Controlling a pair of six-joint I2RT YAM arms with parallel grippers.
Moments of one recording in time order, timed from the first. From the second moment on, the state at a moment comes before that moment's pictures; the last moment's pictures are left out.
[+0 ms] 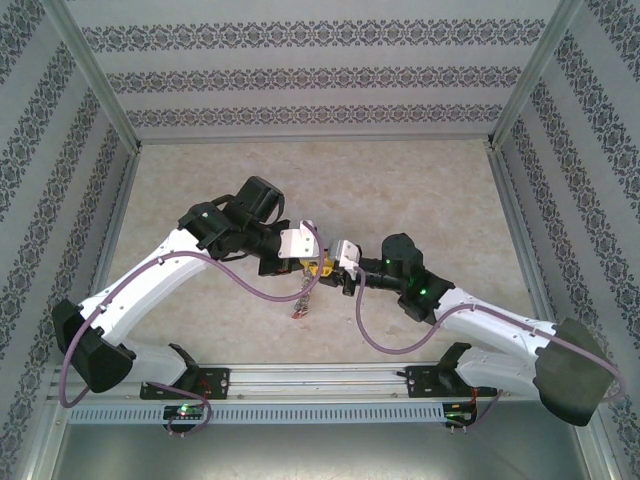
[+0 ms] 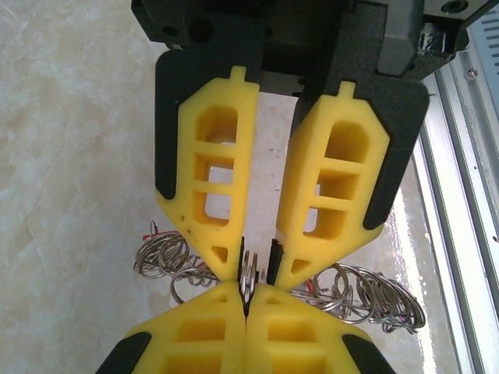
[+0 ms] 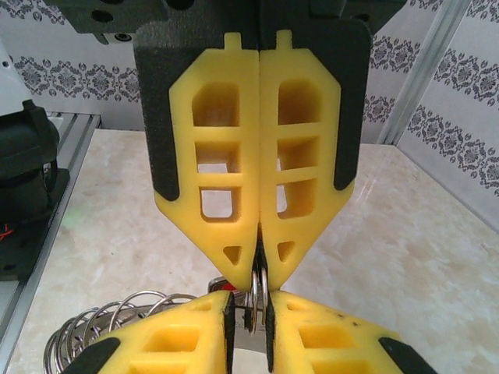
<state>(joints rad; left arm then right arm) -0.67 1.36 1.37 -0.99 0.46 0.84 0.77 1.10 0.54 0.38 -0.54 -0.27</state>
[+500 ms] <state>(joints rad) -0.67 1.32 1.35 -0.96 0.47 0.85 0.77 1.05 0.54 0.37 -0.53 -0.26</state>
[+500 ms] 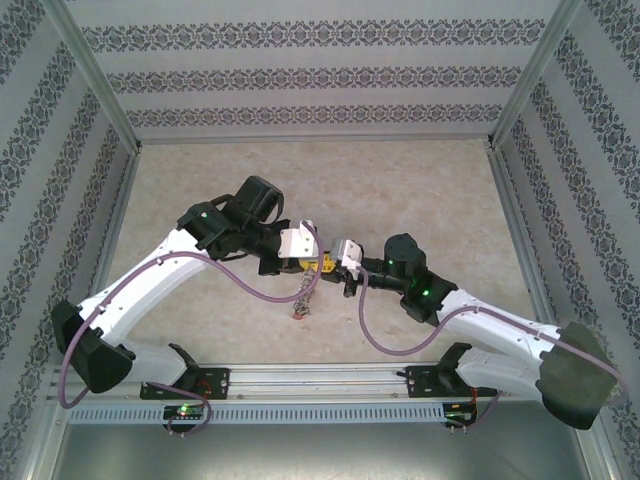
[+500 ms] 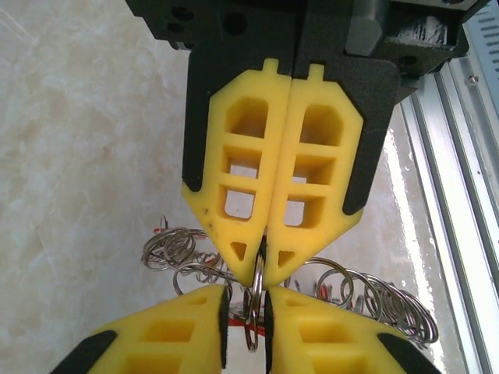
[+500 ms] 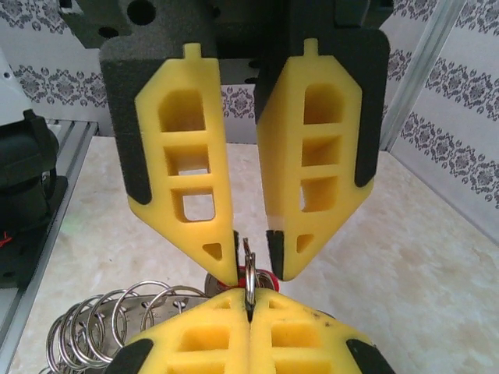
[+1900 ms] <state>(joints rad) -0.66 1.15 1.10 -0.65 0.51 0.93 0.75 0.99 0.50 0.44 -0.58 -0.17</state>
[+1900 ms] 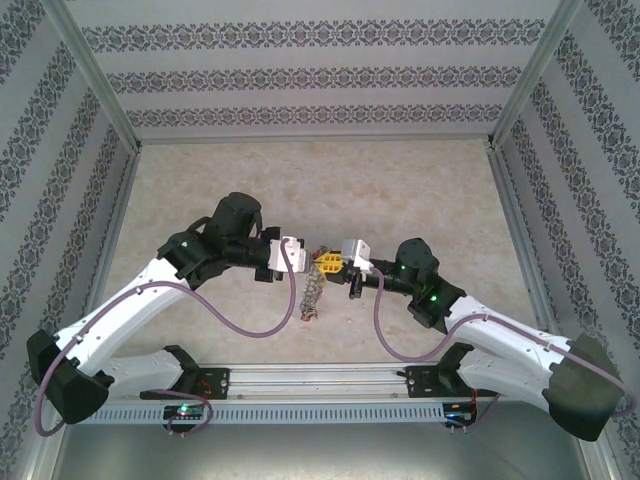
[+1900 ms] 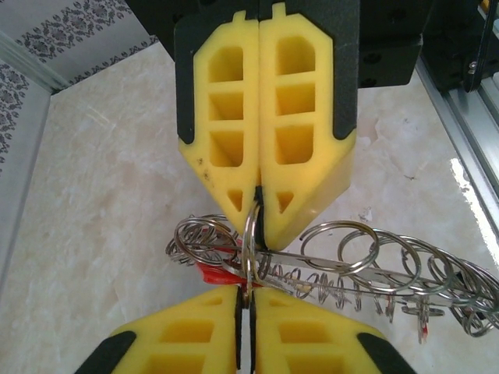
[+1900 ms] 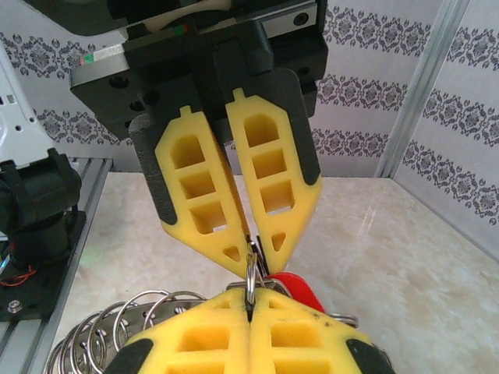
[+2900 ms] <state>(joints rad) -0.65 1.16 1.10 -0.65 0.50 0.97 0.73 1.01 0.50 0.45 -0.59 -0.14</state>
